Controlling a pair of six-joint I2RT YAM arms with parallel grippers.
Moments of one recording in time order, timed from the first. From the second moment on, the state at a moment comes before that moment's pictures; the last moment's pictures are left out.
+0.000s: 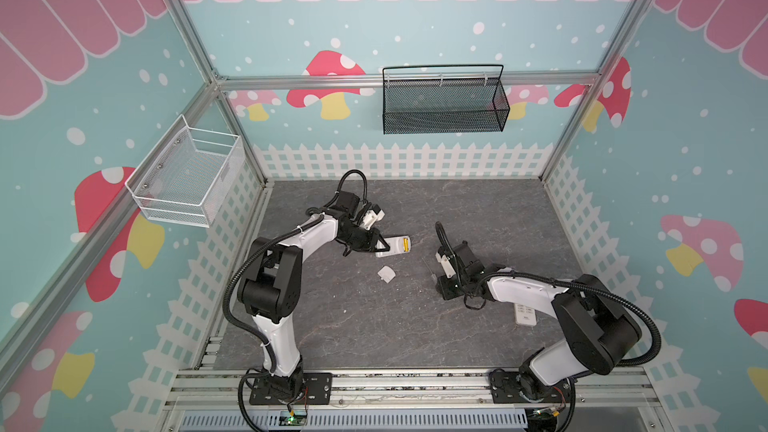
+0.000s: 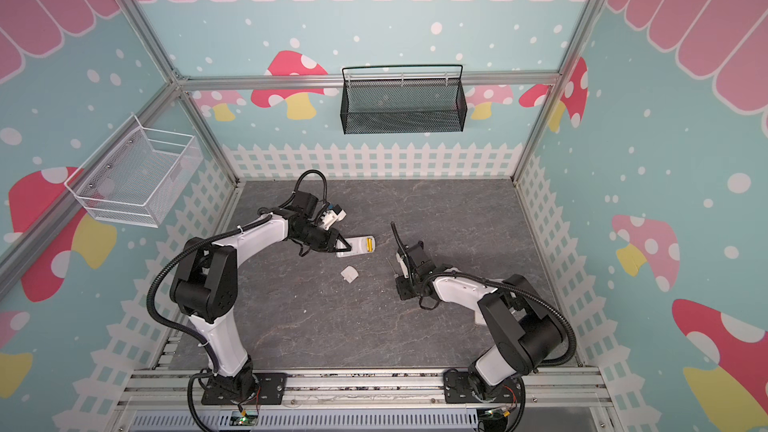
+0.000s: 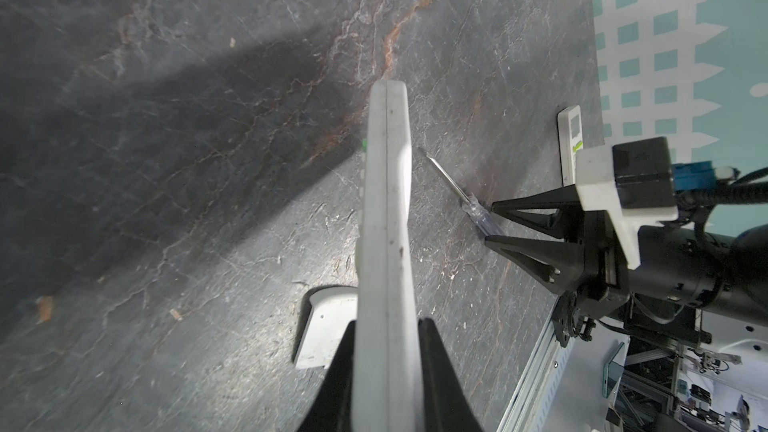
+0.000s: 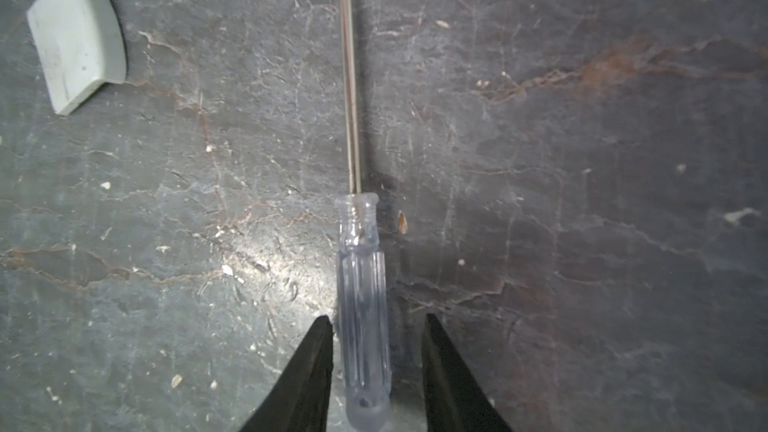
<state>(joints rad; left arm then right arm) -0.29 1.90 1.35 -0.65 0.73 -0.08 0.59 1.54 0.71 -0.24 -0.07 0.25</state>
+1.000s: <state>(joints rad) -0.26 2.12 1.60 -0.85 0.46 0.00 0.56 1.50 0.71 -0.24 -0.02 0.22</state>
